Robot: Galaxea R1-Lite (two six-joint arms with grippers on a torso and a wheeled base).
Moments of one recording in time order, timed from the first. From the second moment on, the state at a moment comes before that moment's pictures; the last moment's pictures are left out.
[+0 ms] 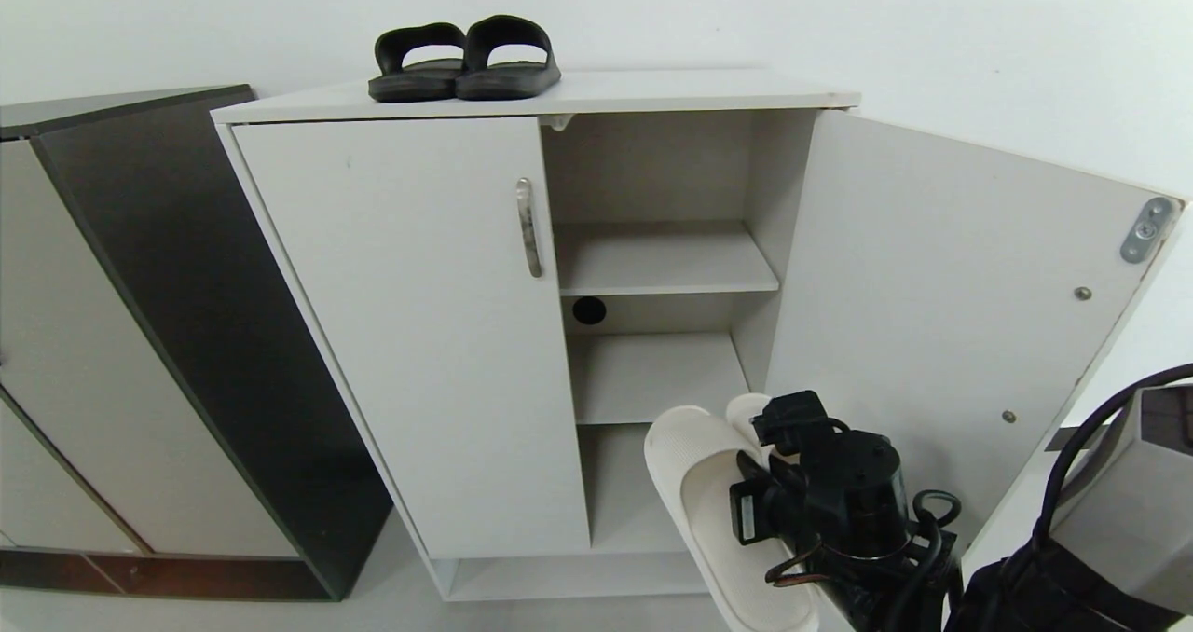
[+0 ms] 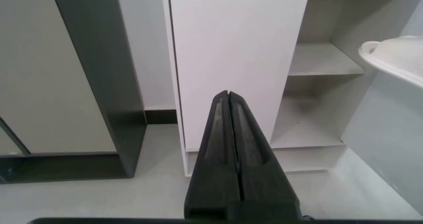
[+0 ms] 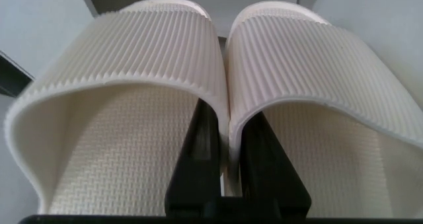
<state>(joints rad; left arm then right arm) 0.00 0.00 0.00 0.00 0.02 -0.01 0.79 2.02 -0.57 -1.13 -0.52 0.16</state>
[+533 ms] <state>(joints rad) 0.00 0.00 0.00 0.00 0.02 -0.01 0.77 2.02 -0.56 -1.13 -0.52 0.16</state>
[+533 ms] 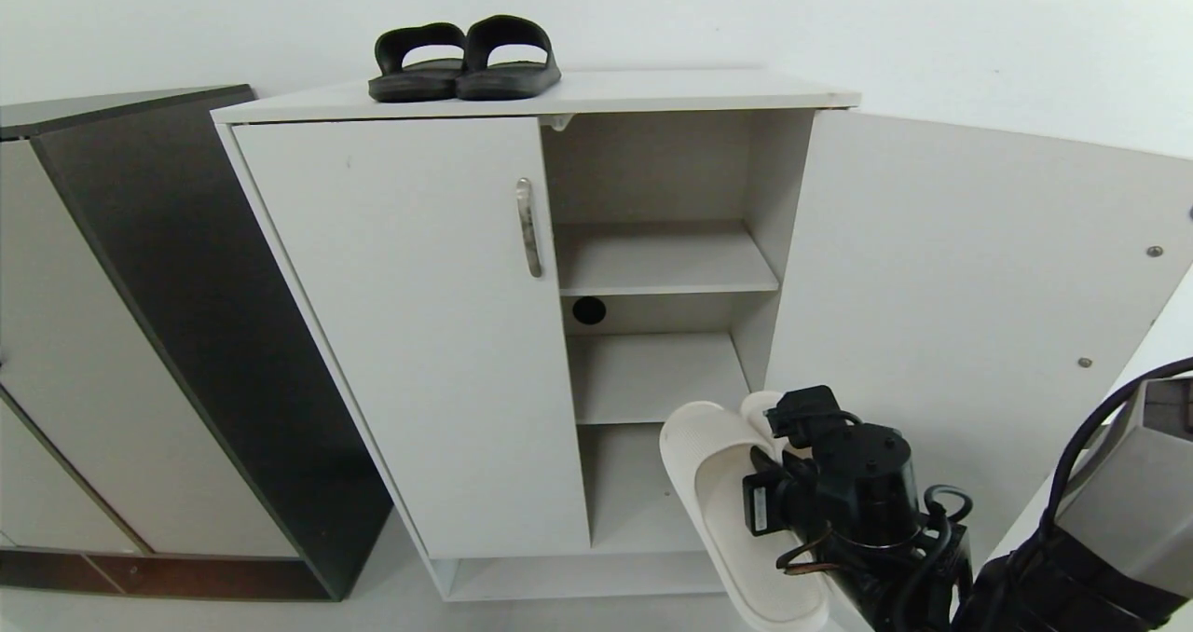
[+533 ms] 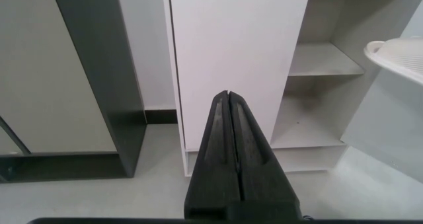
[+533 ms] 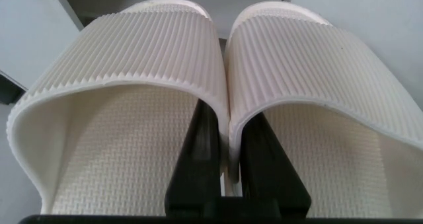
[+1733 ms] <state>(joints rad) 0.00 0.00 0.00 0.00 0.02 -0.01 0.87 2.13 -0.80 -0.95 -0.52 0.21</state>
